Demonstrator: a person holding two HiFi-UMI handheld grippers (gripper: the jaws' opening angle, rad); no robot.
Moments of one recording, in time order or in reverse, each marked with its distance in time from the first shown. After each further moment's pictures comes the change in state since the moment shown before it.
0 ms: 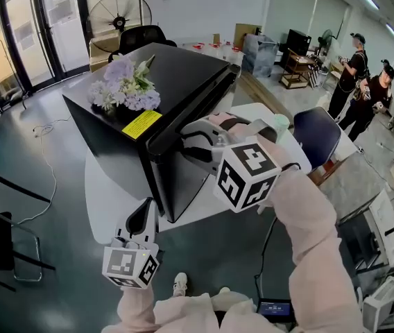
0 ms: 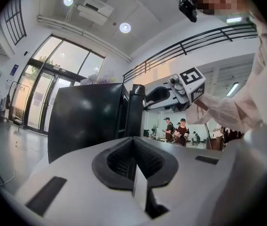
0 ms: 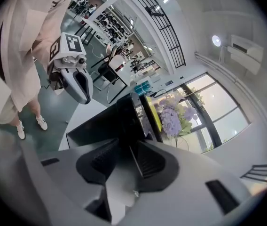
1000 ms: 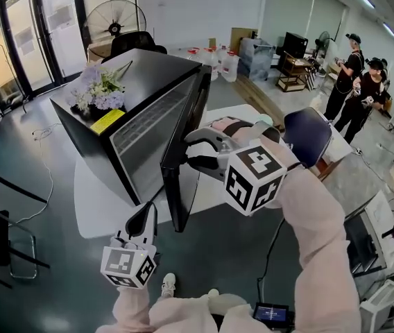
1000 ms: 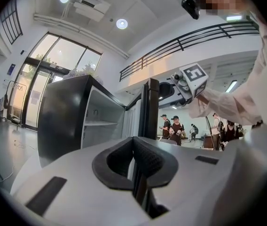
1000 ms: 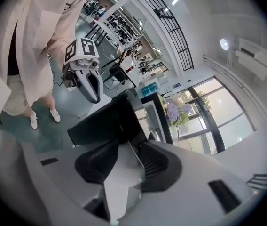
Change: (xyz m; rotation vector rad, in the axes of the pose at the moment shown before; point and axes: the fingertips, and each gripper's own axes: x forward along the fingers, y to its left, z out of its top) left arm 0.010 -0.102 -0.023 0.013 0.042 -0.016; right arm -0.095 0.048 -0.057 -0.076 -0.010 0.063
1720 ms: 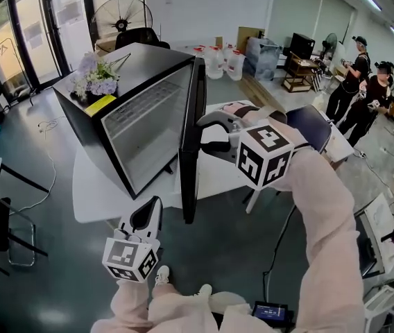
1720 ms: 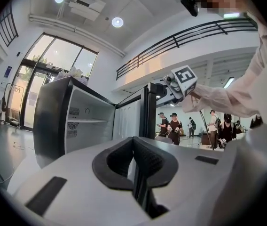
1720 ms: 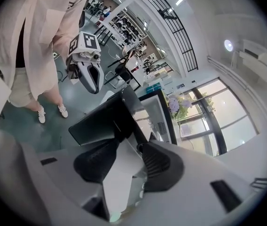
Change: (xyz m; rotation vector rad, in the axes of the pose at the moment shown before) left arm -0.013 -0.070 -0.009 0.023 0.021 -0.014; right arm -0.050 0.027 -0.039 -0.035 -0.002 0.044
